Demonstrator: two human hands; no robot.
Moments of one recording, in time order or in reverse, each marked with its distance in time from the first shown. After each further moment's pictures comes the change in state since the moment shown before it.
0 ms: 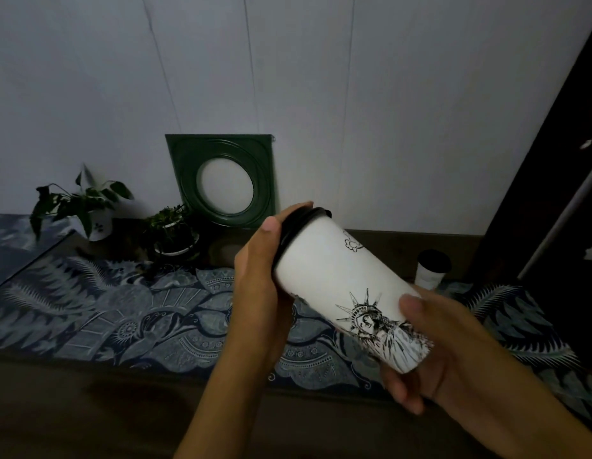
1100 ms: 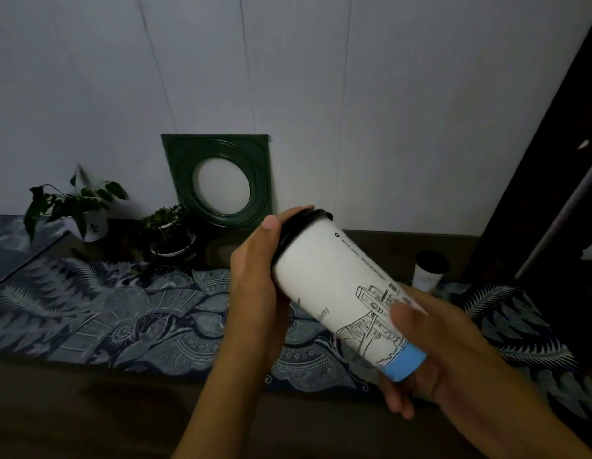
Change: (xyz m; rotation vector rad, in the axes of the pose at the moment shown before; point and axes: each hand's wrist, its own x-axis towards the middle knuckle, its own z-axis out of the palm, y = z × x) left_hand 0.004 -0.001 0.005 0.049 0.019 0.006; right_hand -0.002 -0.003 0.000 -0.154 0.014 -0.059
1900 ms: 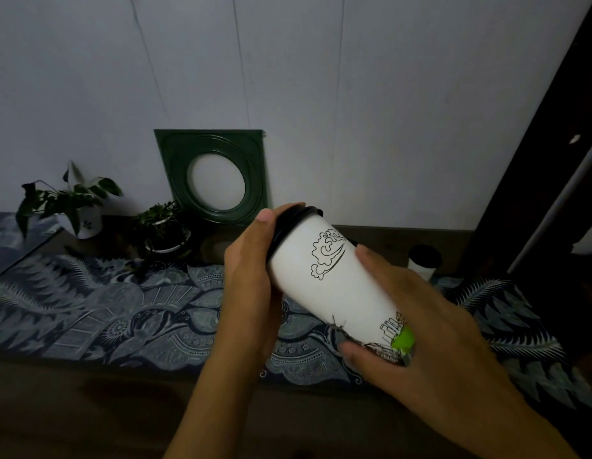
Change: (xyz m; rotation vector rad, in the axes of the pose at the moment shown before) left_hand -0.003 -0.002 0.006 0.011 0.012 -0.014; right_hand 0.001 0.014 -0.011 -1.316 0.249 -0.607
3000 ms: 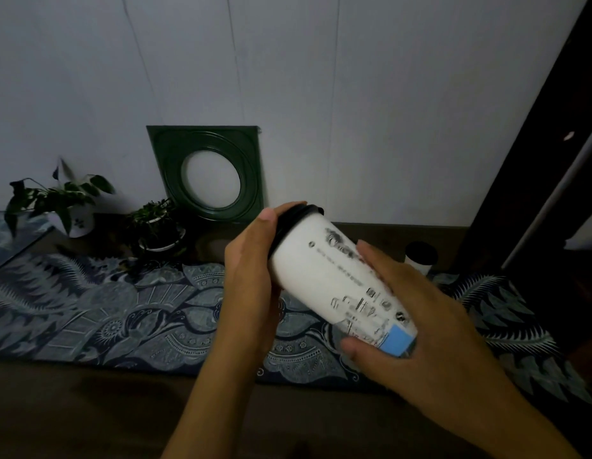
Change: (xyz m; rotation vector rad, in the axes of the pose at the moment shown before) left_hand 0.005 -0.003 0.001 0.044 -0.007 -0.006; right_hand 0.011 0.002 -0.001 0.206 -0.084 0.121
